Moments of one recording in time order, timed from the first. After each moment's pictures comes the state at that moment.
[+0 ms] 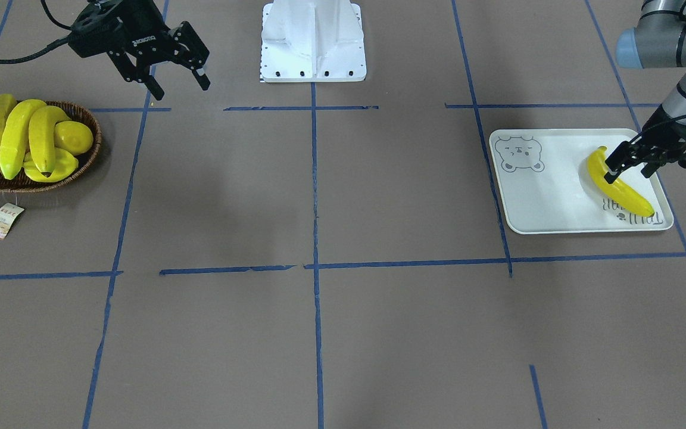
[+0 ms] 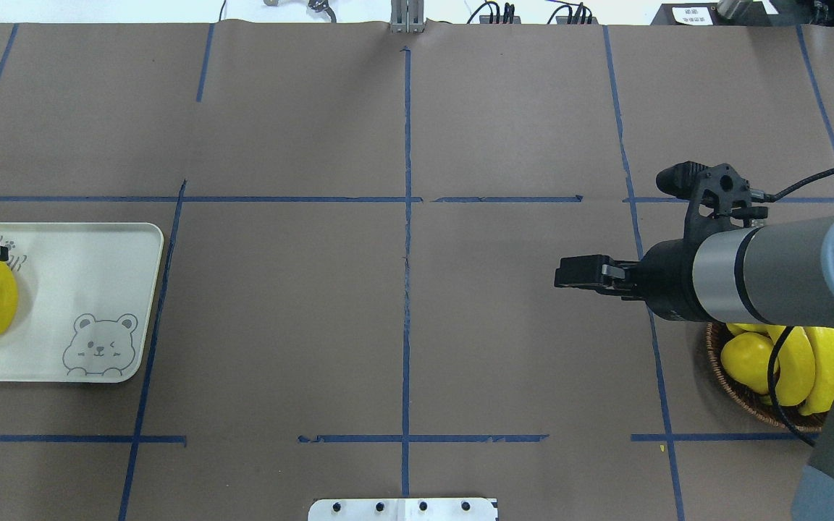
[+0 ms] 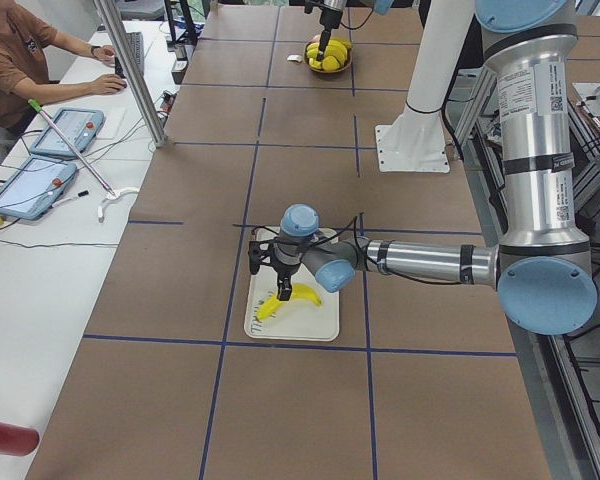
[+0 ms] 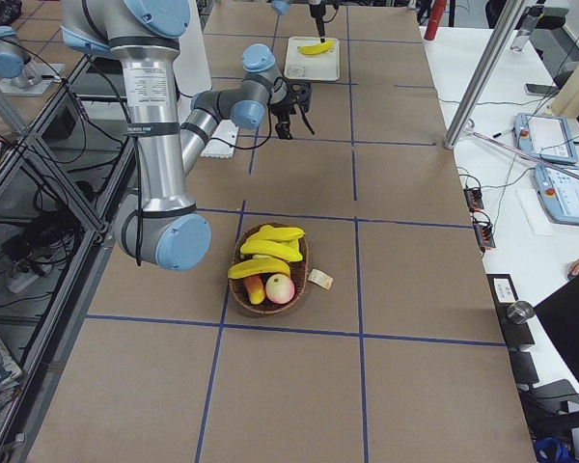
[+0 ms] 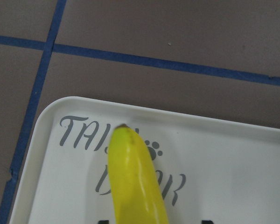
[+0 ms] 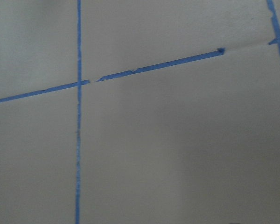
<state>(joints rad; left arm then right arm) -1.06 -1.41 -1.70 -2.32 -2.14 -0.98 0.57 -1.49 2.33 -1.34 1.80 1.37</state>
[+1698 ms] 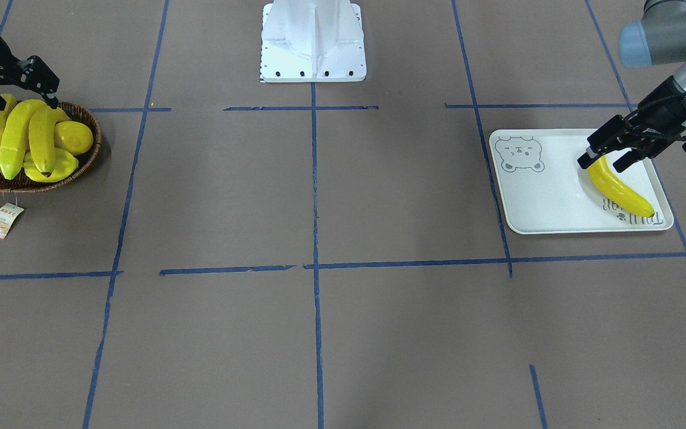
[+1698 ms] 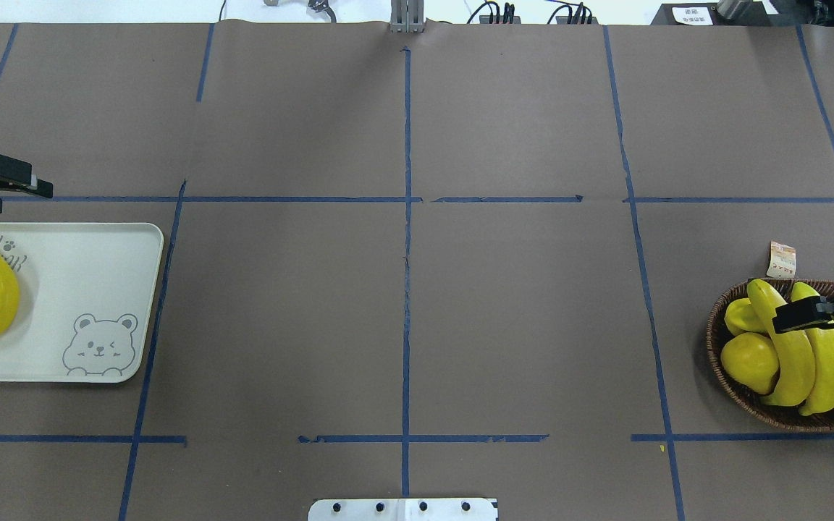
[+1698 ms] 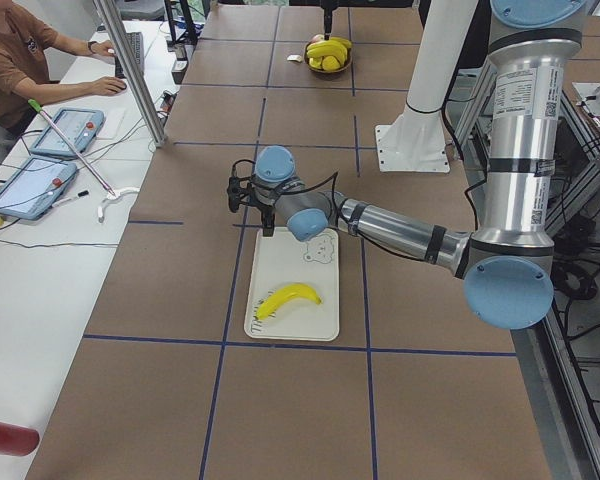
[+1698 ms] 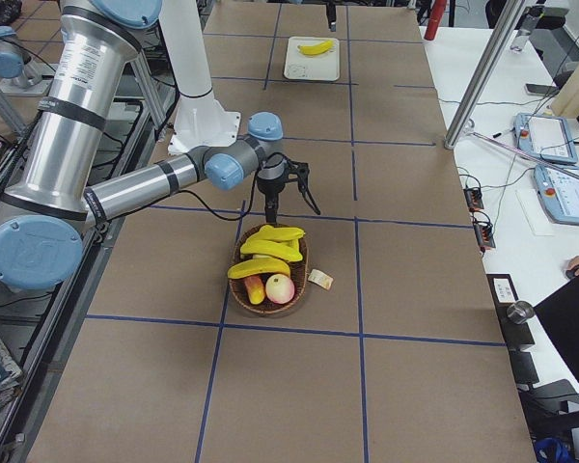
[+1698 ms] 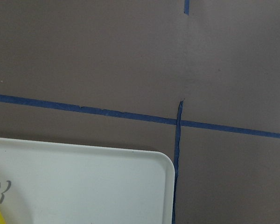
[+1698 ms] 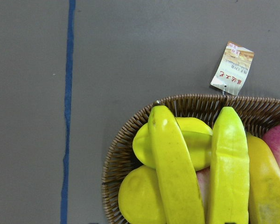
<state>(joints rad) -1.13 -1.57 -1.82 -2.22 -2.37 -1.03 0.84 -1.90 2.24 -1.34 2.08 0.87</state>
